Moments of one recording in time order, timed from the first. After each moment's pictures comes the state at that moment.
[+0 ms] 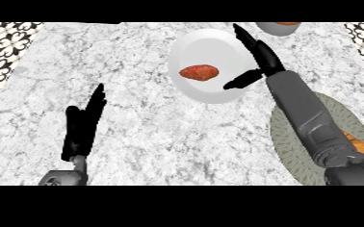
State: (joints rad) left arm -0.06 0.11 -0.06 -1.49 -0.09 0.15 0.24; right arm -1.04 -0.20 -0.26 -0.14 0.42 0.09 -0.67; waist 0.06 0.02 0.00
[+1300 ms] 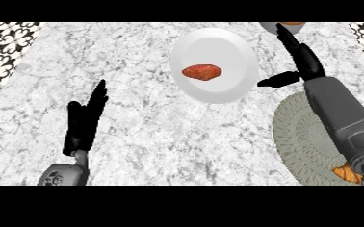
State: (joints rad) left arm -0.10 0.11 -0.04 -1.46 -0.09 0.13 0.23; right arm -0.97 -0.37 -0.31 -0.11 0.40 0.06 -0.71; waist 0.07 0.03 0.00
